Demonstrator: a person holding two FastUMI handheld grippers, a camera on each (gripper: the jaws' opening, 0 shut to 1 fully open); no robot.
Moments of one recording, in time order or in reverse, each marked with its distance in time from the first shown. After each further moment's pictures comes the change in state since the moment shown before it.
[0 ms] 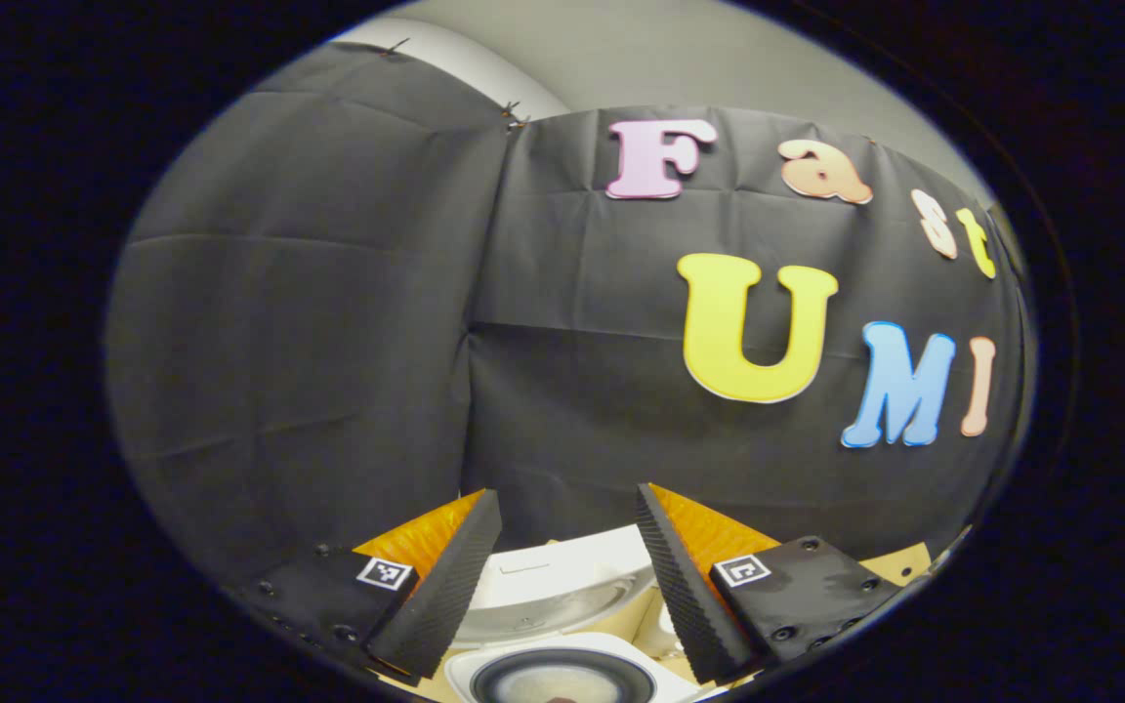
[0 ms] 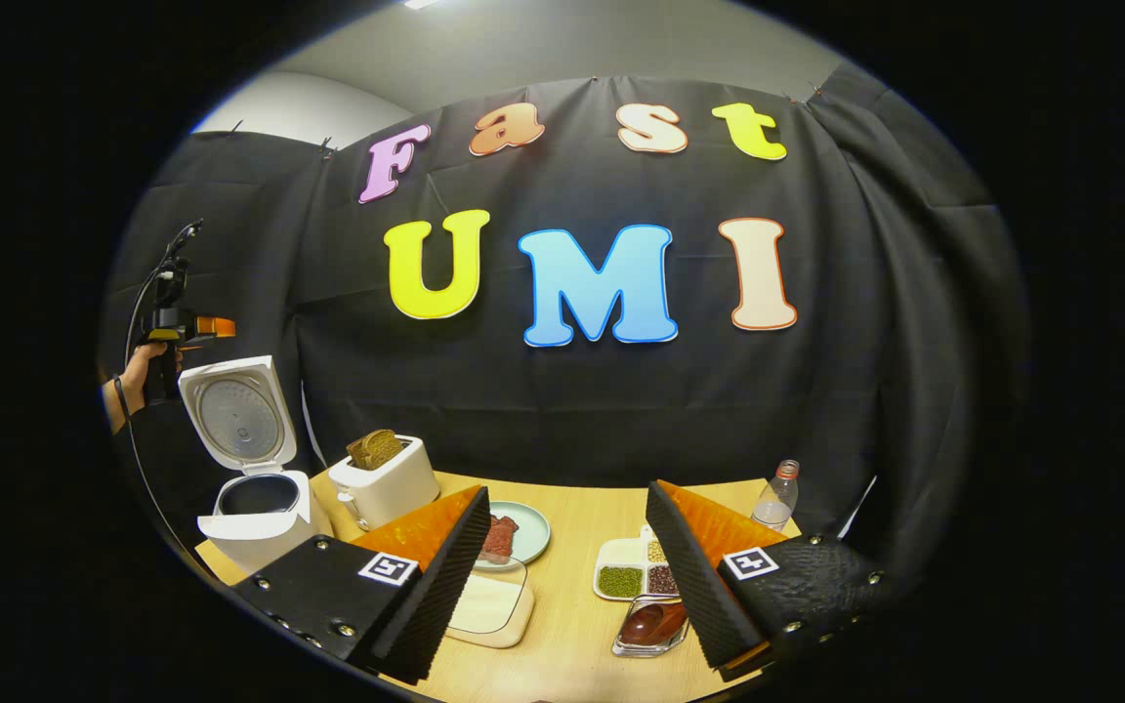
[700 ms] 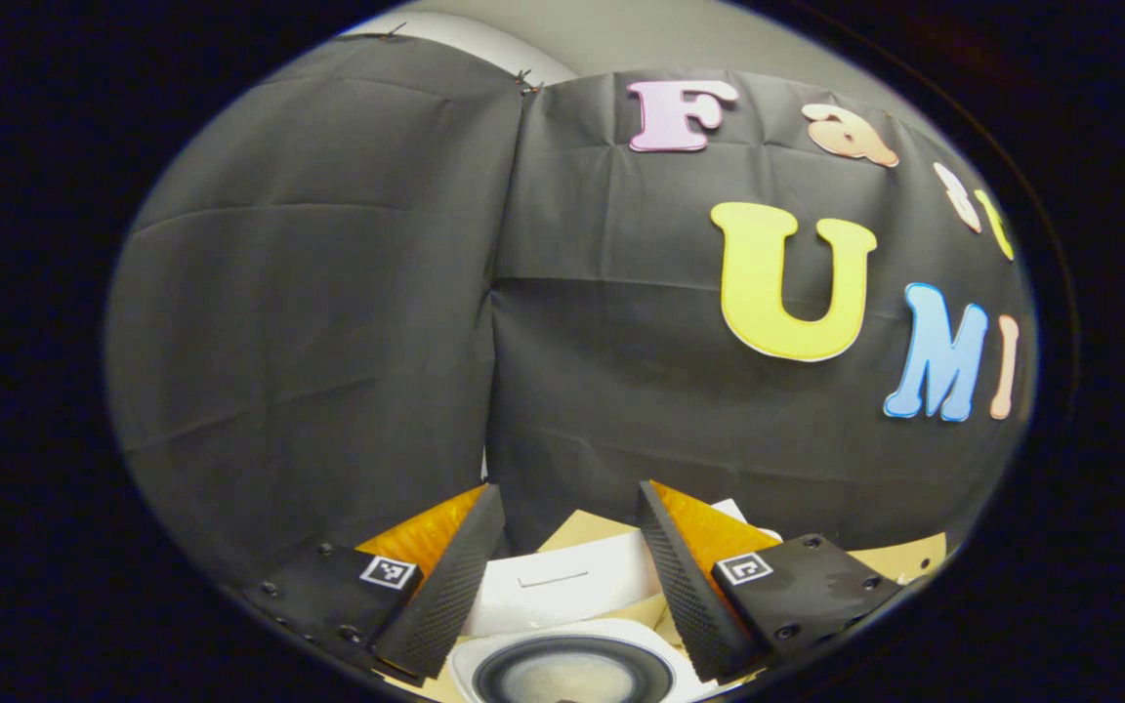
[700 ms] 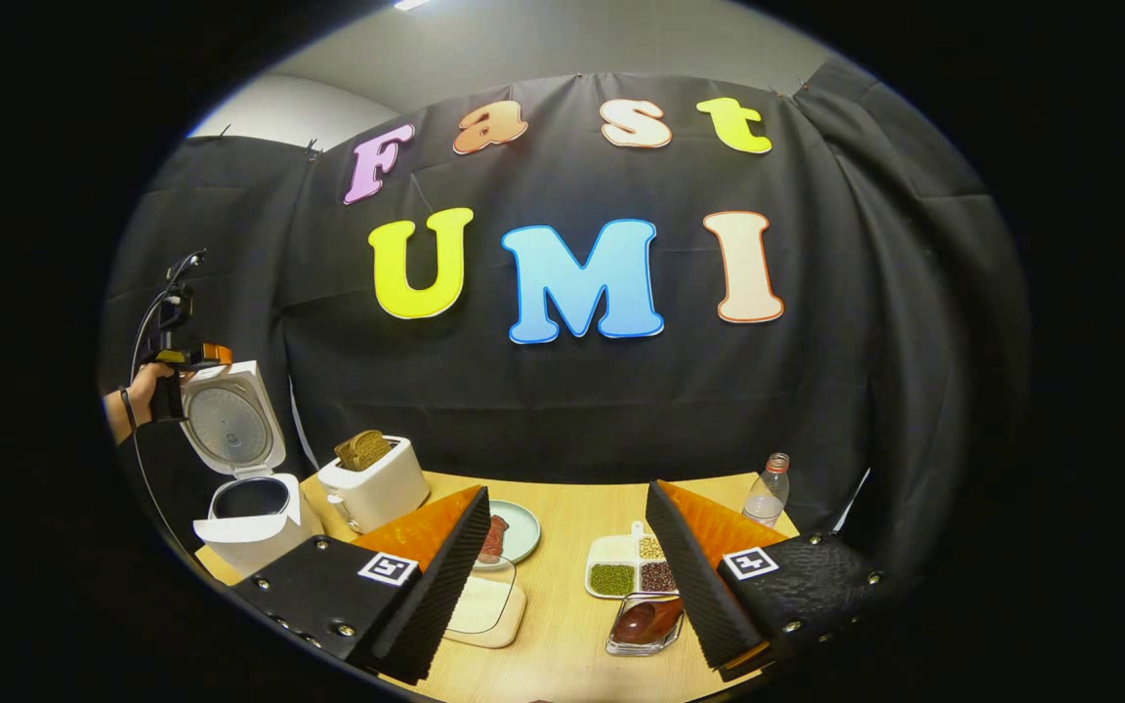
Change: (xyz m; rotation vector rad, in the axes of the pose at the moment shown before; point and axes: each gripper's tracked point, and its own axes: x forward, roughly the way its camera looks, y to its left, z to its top) left arm 0.013 -0.002 -0.050 0.030 0.103 0.052; right arm 0.002 -0.003 -0.002 0.016 0.004 0.002
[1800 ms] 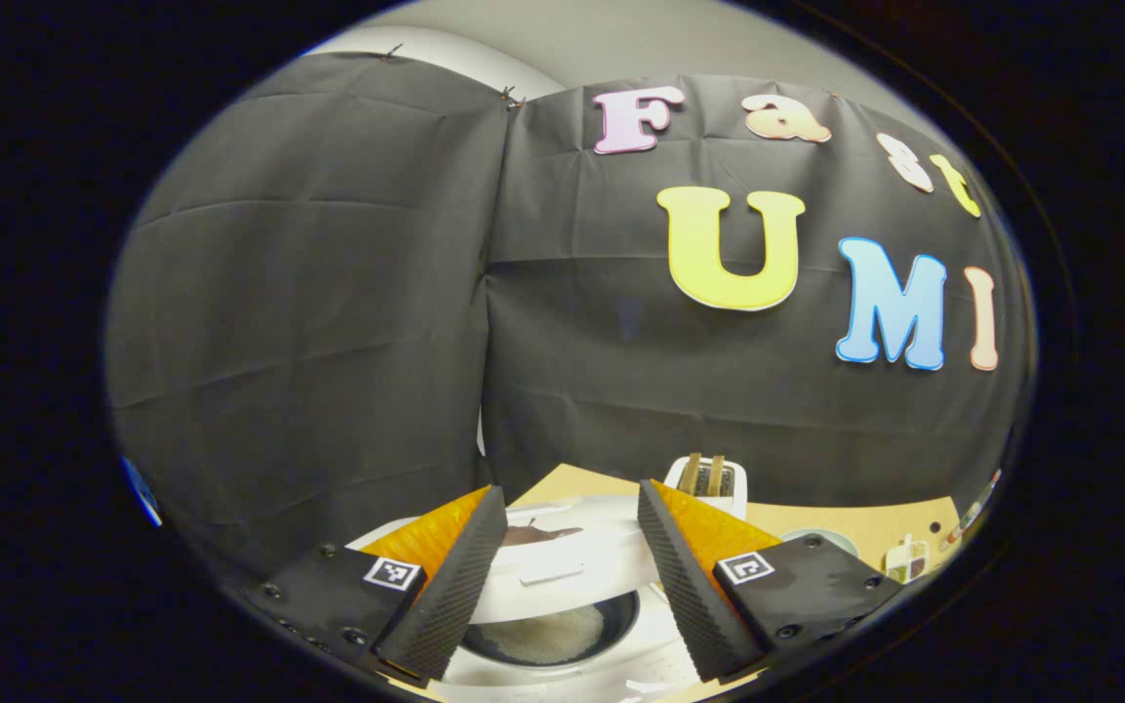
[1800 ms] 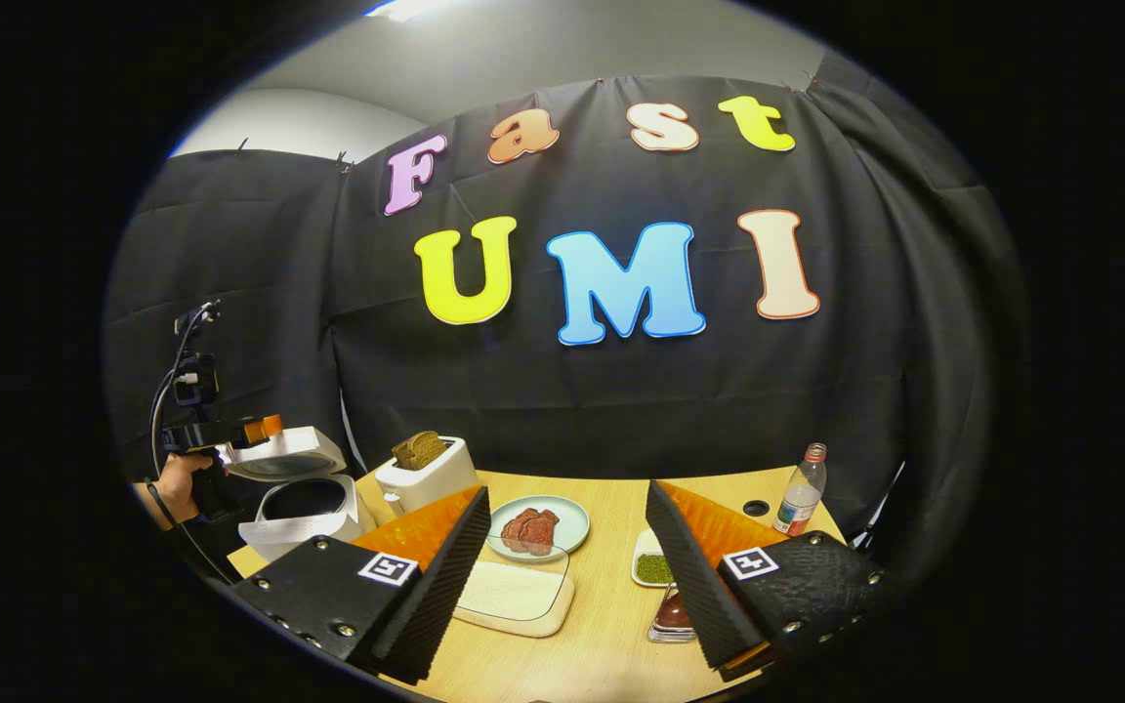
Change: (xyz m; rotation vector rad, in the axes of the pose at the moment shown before) left arm -0.118 -0.054 -0.126 0.026 -0.026 0.007; right arm -0.032 0.034 -0.004 0.025 0.005 0.122
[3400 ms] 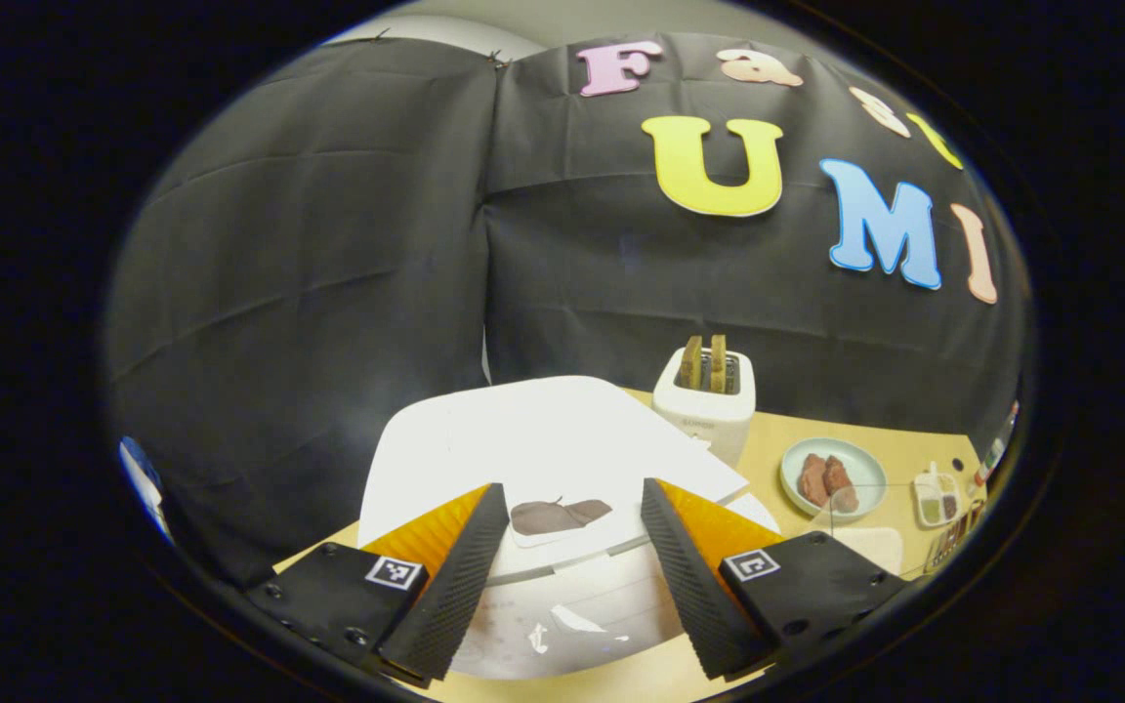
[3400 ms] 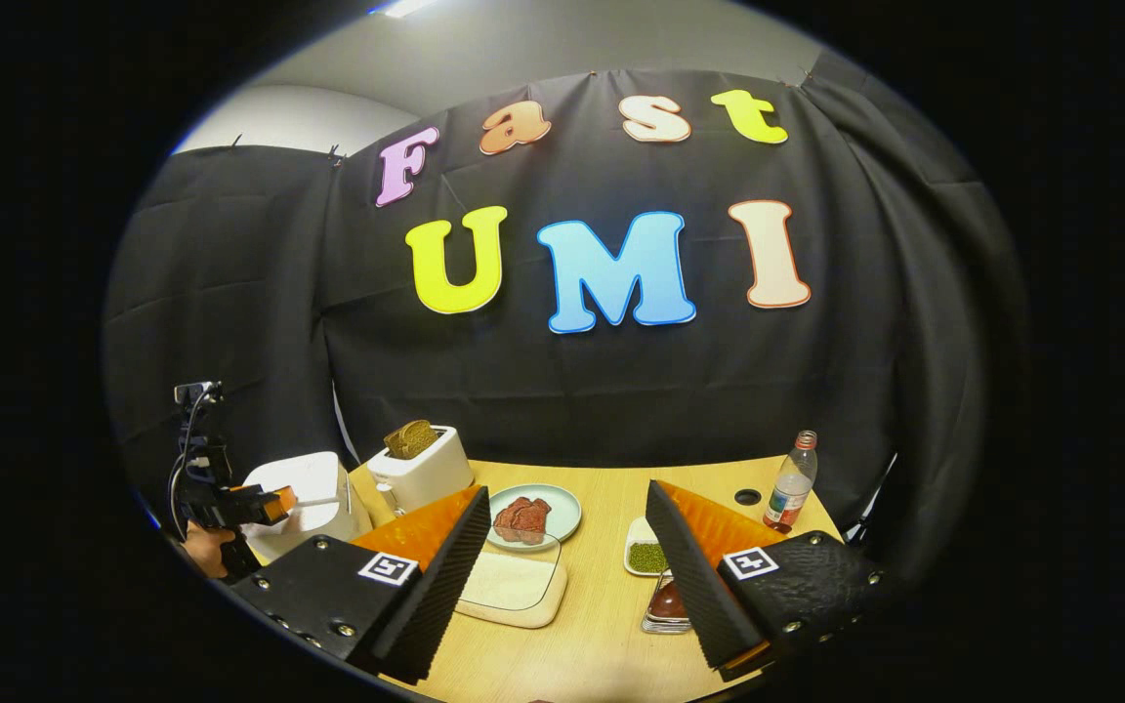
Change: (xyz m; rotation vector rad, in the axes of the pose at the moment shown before) left arm -0.029 0.000 -0.134 0.064 0.177 0.019; right arm -0.002 -0.008 -0.012 0.018 0.022 -0.032
